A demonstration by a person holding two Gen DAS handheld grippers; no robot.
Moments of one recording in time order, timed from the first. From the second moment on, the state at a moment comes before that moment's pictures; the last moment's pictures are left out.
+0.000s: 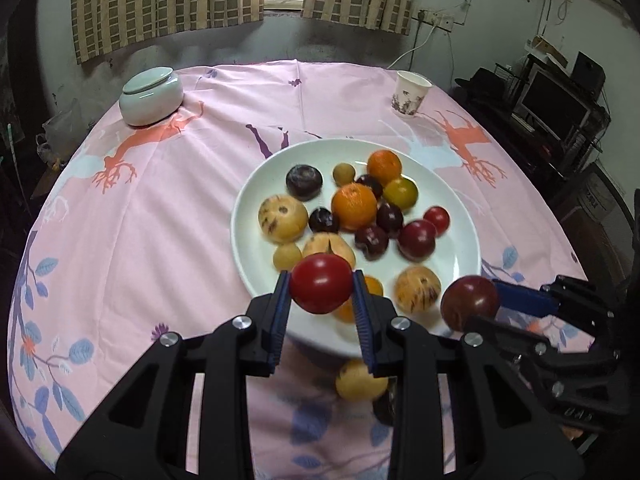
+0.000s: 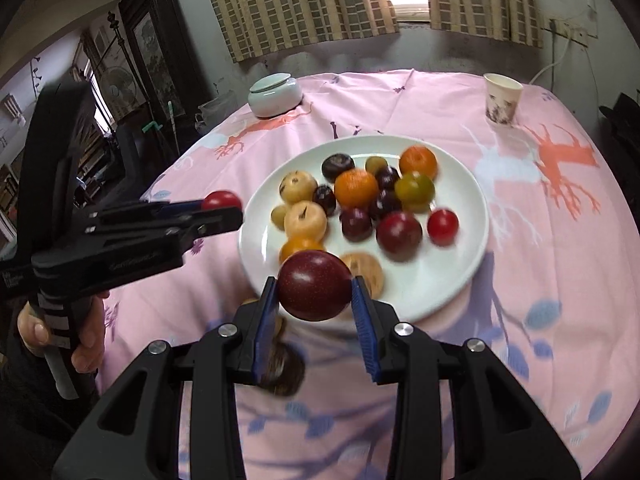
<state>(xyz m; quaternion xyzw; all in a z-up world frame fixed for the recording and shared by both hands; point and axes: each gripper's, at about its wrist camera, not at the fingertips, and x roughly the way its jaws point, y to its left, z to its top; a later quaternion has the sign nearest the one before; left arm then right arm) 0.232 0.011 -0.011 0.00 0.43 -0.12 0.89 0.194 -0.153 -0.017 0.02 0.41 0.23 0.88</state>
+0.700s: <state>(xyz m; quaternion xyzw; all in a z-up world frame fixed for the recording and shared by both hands) 0.310 0.001 -0.021 -0.05 0.46 -0.12 0.88 0.270 -0.131 -0.031 -0.05 0.41 0.17 0.89</state>
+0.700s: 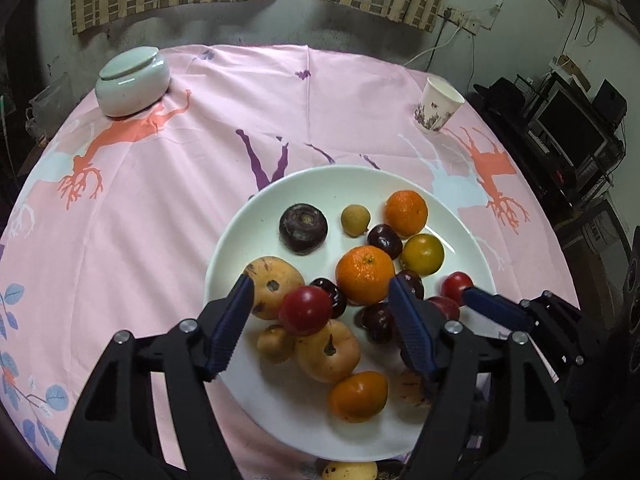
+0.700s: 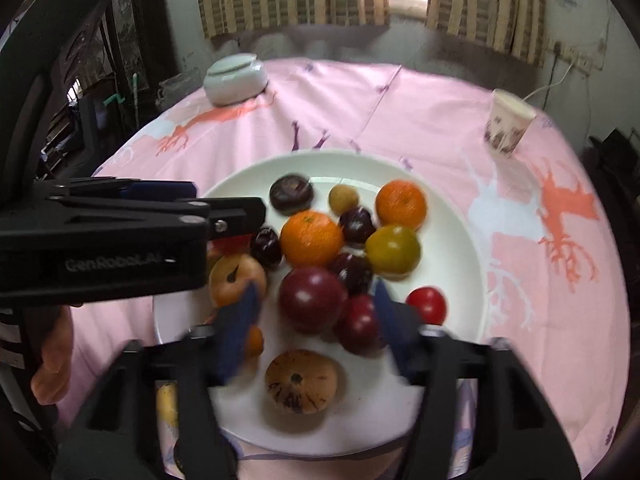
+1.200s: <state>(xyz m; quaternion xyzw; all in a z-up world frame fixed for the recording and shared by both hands) 0.187 0.030 0.004 -0.05 0.41 -0.12 0.90 0.164 -0.169 0.006 -0.01 0.37 0.19 0.91</state>
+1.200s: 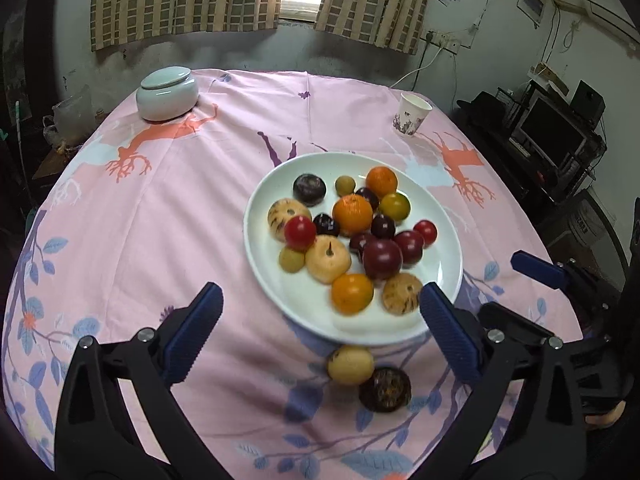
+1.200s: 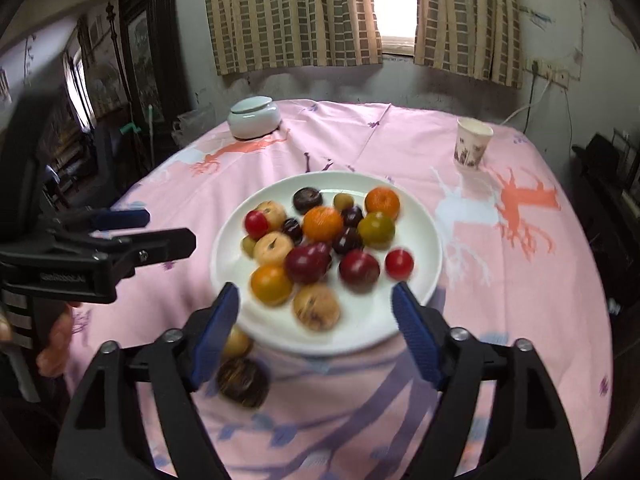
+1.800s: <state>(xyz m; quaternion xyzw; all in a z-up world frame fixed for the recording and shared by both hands) 0.070 0.084 -0.048 -0.07 0.40 -0.04 0.91 0.116 -0.103 -0.059 -0.05 0.43 0.21 0.88</state>
